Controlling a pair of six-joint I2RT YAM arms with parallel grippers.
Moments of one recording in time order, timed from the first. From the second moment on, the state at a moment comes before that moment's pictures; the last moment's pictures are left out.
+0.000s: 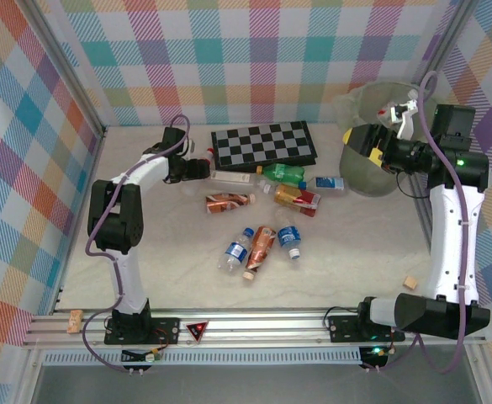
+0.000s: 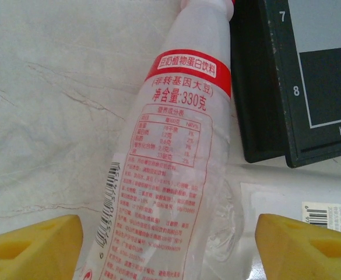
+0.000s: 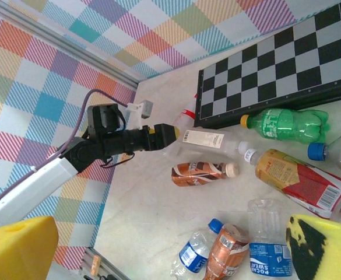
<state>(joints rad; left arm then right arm) -0.16 2.03 1.52 -0.51 0.14 -0.23 -0.17 1.30 1.70 -1.11 -0.87 0.29</state>
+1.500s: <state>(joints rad) -0.15 1.92 1.39 -0.50 0.09 -0.21 -0.17 1.28 1.62 -0.99 -0.92 0.37</state>
